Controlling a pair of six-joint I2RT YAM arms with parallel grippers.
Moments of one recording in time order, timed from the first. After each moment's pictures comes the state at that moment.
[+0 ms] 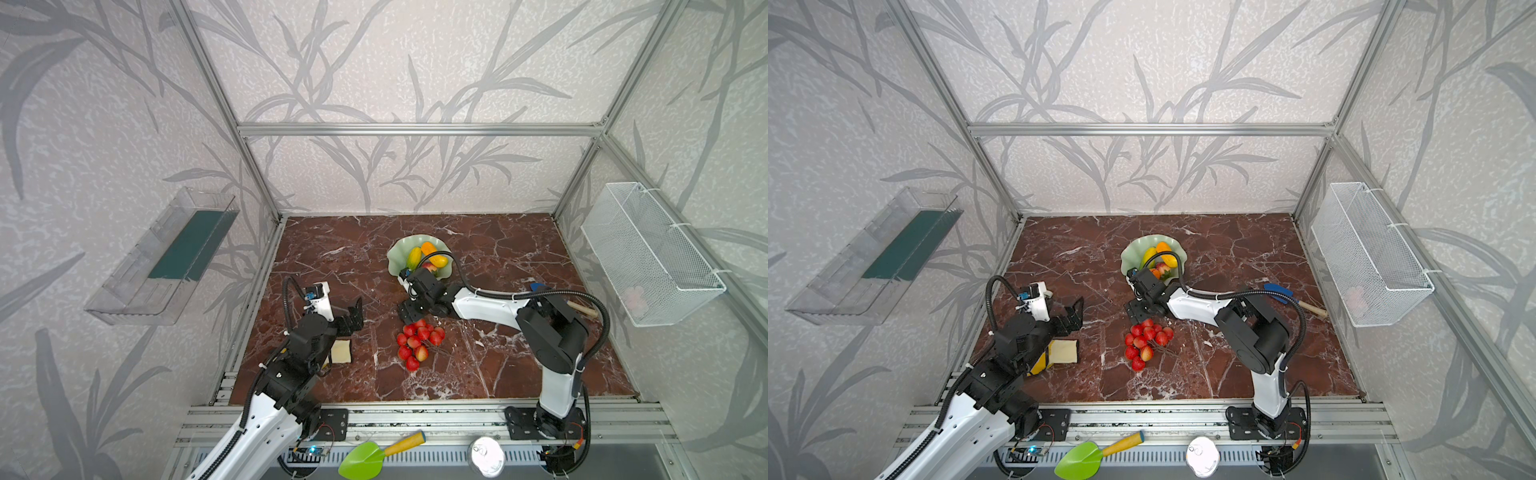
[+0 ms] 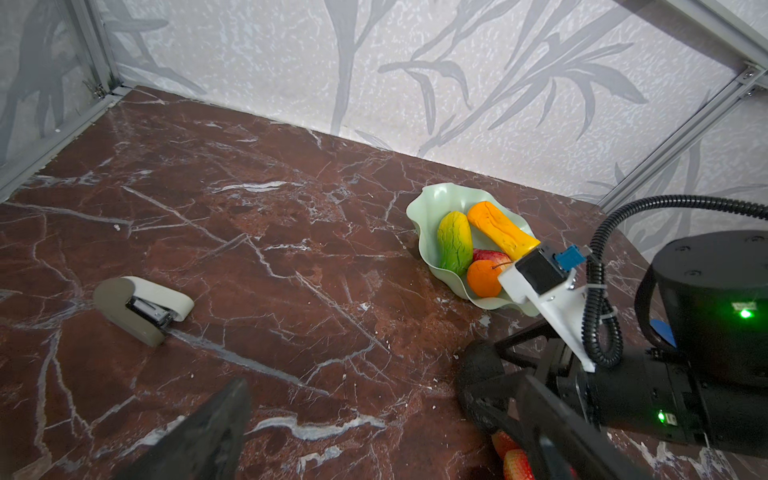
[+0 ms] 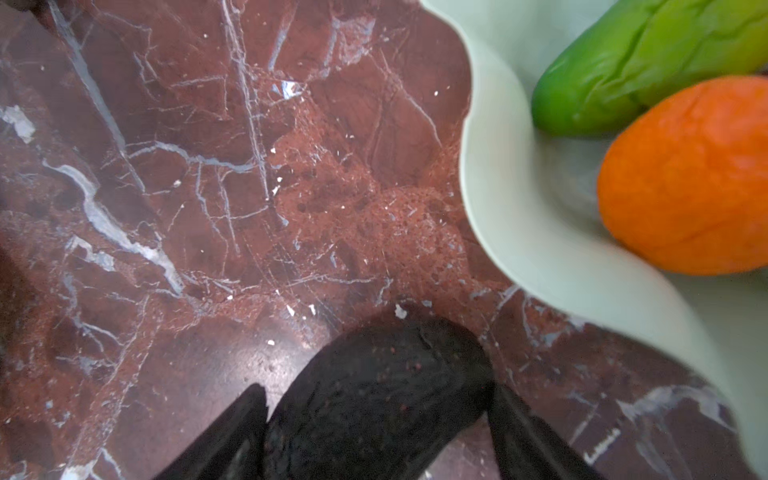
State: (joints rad) left arm -0.48 0.48 0.38 -0.24 -0.26 -0.45; right arm 0.83 1.92 1.21 -0.23 -0.03 0.25
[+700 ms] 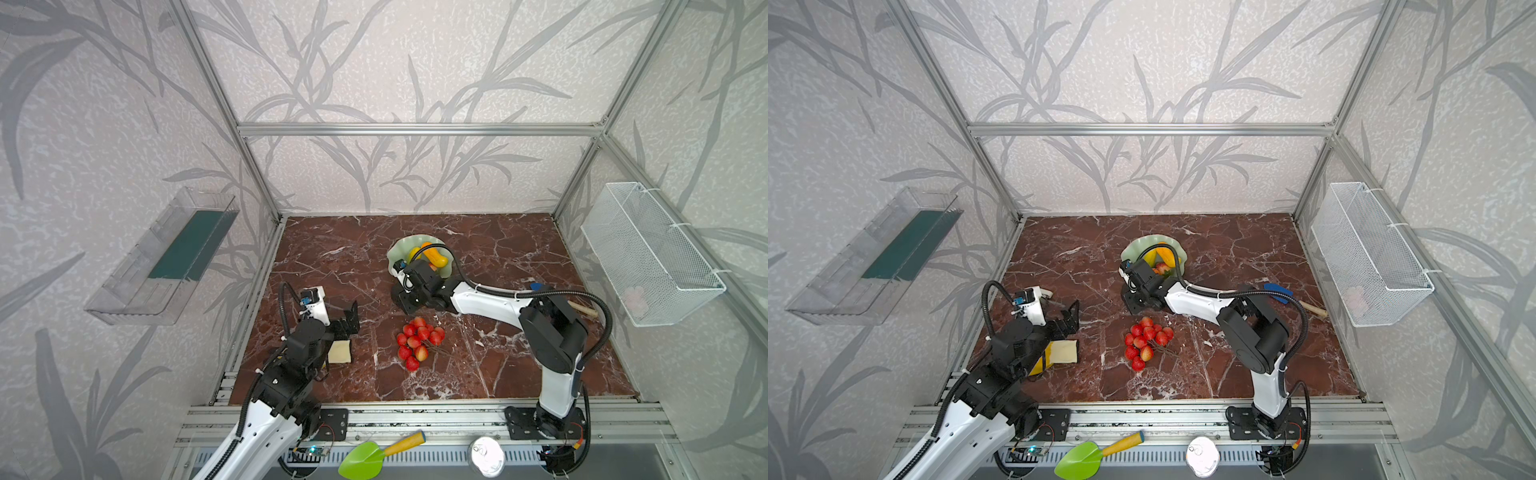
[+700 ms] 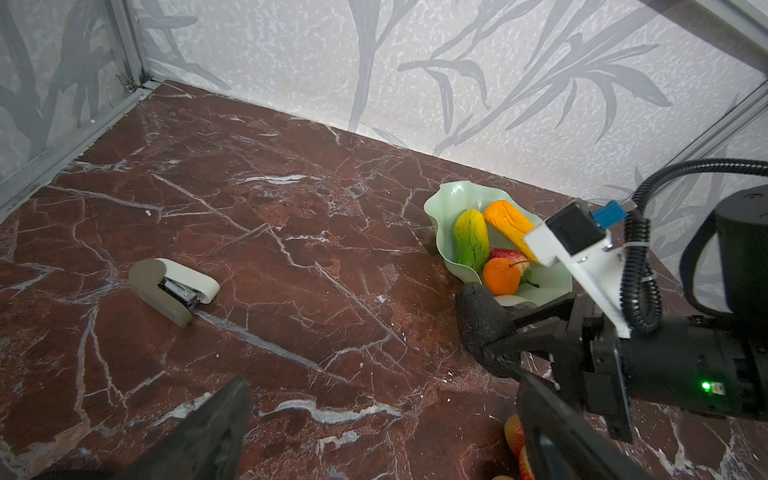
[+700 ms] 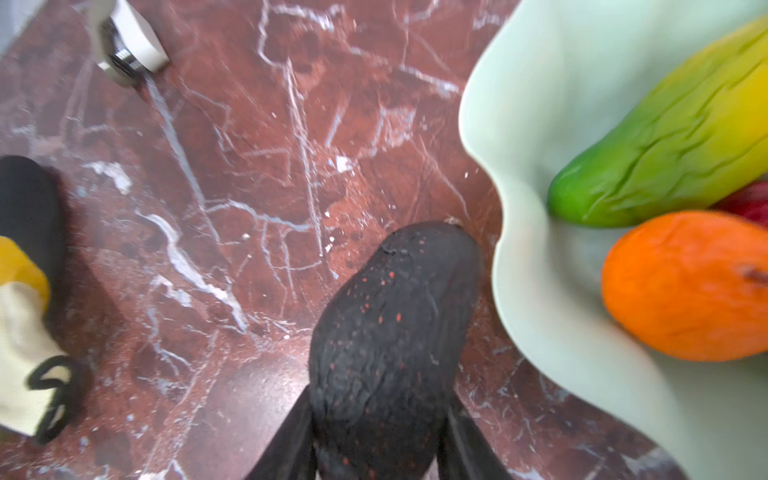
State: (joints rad) left arm -0.48 0.42 0.36 -0.29 -0.30 -0.47; right arm 0.82 1.89 1.28 -0.24 -0.07 0.23
